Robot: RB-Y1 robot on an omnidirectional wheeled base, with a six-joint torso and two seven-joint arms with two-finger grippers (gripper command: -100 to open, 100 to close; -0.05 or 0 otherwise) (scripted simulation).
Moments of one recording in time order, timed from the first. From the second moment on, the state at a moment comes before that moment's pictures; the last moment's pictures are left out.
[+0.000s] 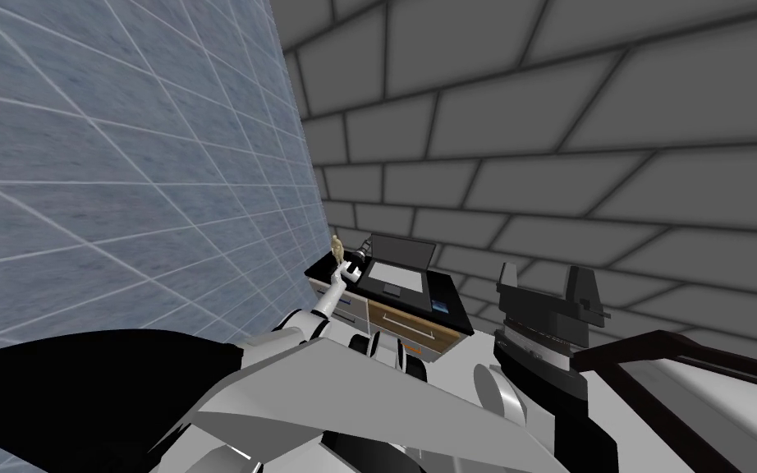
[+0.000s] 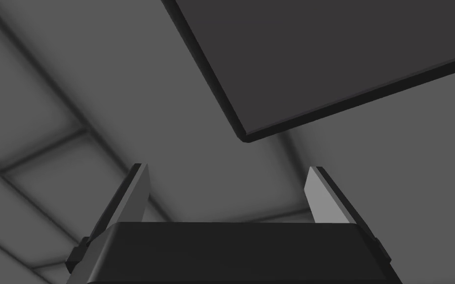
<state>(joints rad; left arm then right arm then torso) -0.41 0.15 0.10 -1.17 -0.48 -0.23 0.09 0.50 0.00 0.02 -2.35 -0.12 -0.55 -0.03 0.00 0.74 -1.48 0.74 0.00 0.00</state>
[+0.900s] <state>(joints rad) -0.57 0.17 0.12 -0.96 -0.57 -0.18 0.09 0.50 0.00 0.02 -2.35 -0.12 -0.55 -0.03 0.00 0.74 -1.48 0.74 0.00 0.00</state>
